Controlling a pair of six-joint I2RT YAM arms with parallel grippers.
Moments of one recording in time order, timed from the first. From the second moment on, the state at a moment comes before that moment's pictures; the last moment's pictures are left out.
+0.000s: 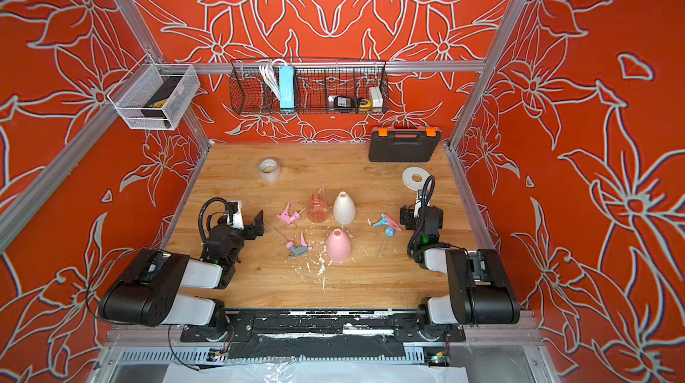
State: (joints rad) left arm -0.06 1.42 0.11 1.08 -0.06 -0.05; right arm 0.05 1.41 0.30 0.69 0.19 -0.08
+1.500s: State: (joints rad) left arm -0.32 0.99 0.40 0.57 -0.02 -0.16; right arm 0.06 0.82 0.51 0.14 0.24 0.08
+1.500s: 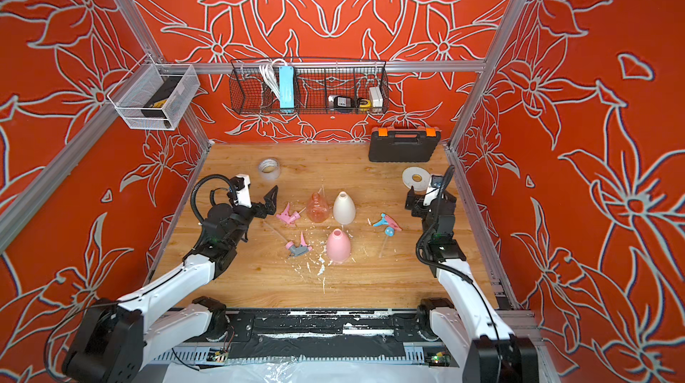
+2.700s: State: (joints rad) left arm -0.38 0.70 0.11 0.25 -0.37 -0.73; right arm 0.69 1.35 1.19 -0.52 0.18 0.38
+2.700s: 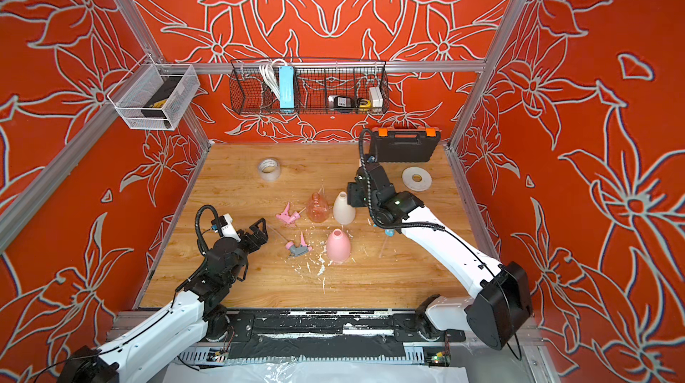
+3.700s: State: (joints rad) left arm -0.38 0.79 0.11 0.29 -0.31 -0.73; right arm 0.86 1.25 0.97 -0.53 0.07 0.31
